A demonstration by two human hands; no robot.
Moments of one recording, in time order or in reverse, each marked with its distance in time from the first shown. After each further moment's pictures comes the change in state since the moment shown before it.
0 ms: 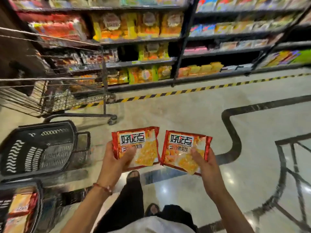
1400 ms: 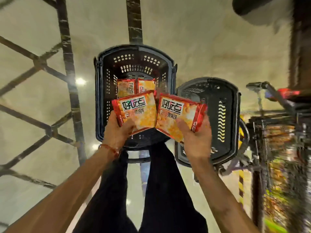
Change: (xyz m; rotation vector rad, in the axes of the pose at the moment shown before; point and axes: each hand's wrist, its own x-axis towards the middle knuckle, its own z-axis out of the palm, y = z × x) left_hand 0.028 -0.286 -0.627 -0.759 1.274 -0.459; right_hand -0.097 0.237 0.876 -1.008 -1.197 -0.081
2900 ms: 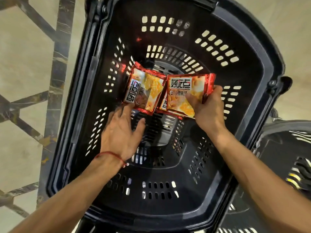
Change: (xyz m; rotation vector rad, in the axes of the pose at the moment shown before) left_hand 0.254 -0.174 0.034 0.616 0.196 -0.004; right_hand 0.344 0.190 0.210 -0.591 -0.362 -0.218
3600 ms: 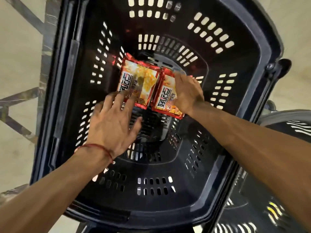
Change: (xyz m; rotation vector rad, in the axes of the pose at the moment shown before) left_hand 0.004 0.002 -0.007 0.583 -0.001 0.273; right_hand 0.053 0.019 0.040 -0.992 -0.299 -0.370
